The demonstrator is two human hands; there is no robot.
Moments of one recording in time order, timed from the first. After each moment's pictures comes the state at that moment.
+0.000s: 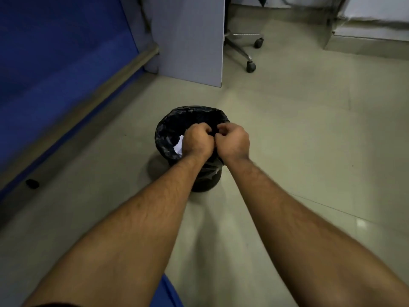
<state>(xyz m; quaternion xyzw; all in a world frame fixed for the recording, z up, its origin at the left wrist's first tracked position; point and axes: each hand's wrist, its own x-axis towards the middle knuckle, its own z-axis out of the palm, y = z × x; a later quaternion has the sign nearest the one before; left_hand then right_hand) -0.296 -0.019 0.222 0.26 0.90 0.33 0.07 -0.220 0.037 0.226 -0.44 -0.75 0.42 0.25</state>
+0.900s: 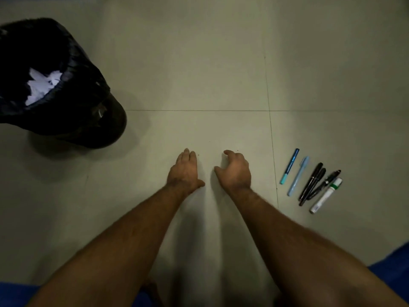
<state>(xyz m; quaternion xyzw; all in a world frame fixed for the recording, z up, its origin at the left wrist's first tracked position) -0.031 -0.026 0.008 0.49 0.81 -0.08 0.30 0.105 0.028 0.009 -0.64 -0.68 0.35 0.02</state>
